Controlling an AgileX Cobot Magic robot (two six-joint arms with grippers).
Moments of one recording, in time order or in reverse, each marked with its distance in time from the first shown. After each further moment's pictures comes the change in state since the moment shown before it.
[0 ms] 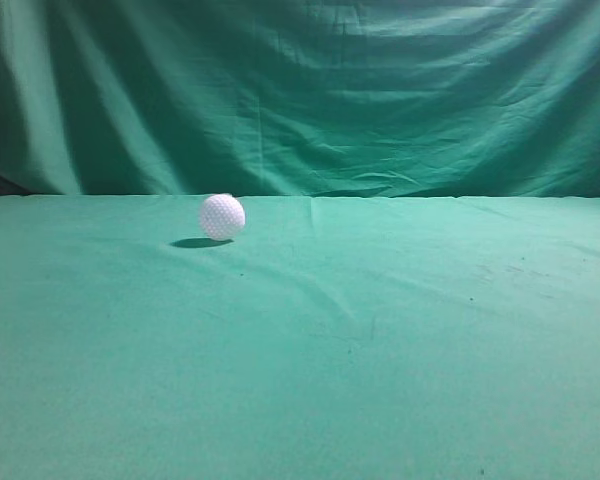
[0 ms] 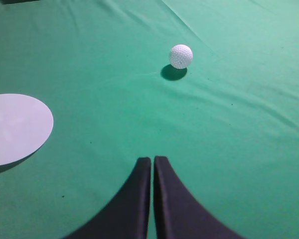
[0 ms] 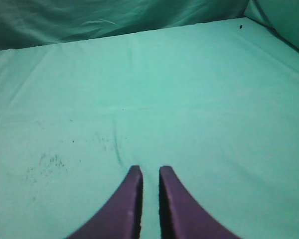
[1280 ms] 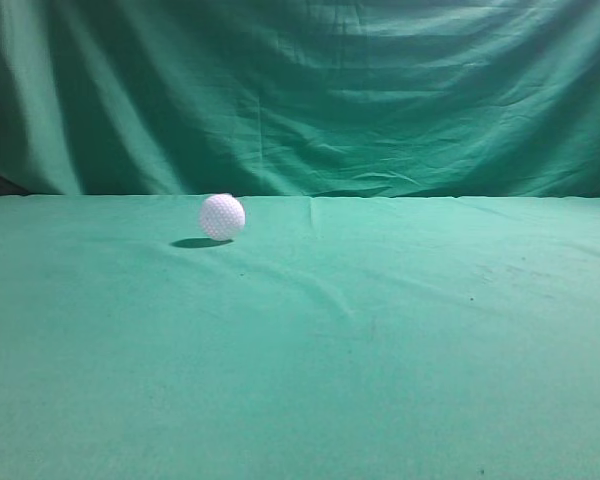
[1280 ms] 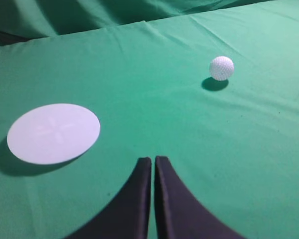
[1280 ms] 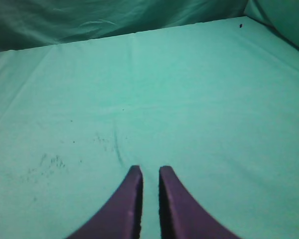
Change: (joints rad) left arm 0.103 -0.304 0.157 0.088 -0.017 -0.016; right arm 0.000 0.000 0.000 0.000 0.000 0.009
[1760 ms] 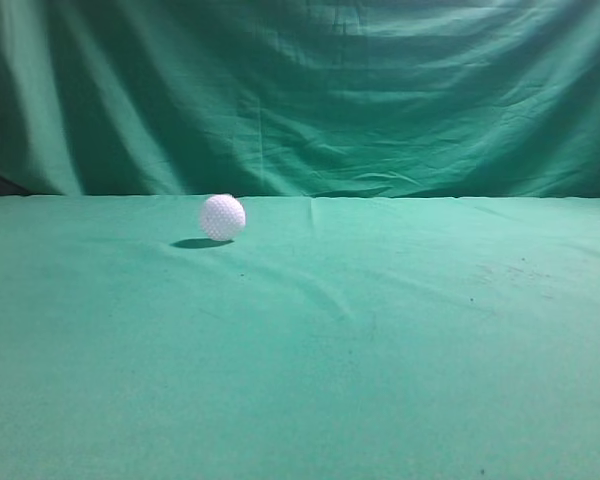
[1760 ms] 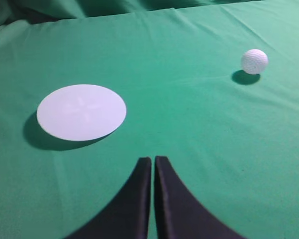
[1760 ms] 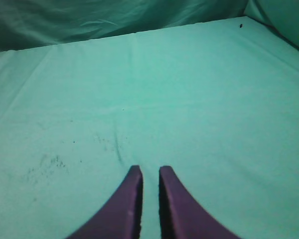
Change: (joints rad) left arm 0.000 0.000 0.000 0.307 0.027 -0.349; right arm 0.000 0.000 0.000 0.000 0.000 0.002
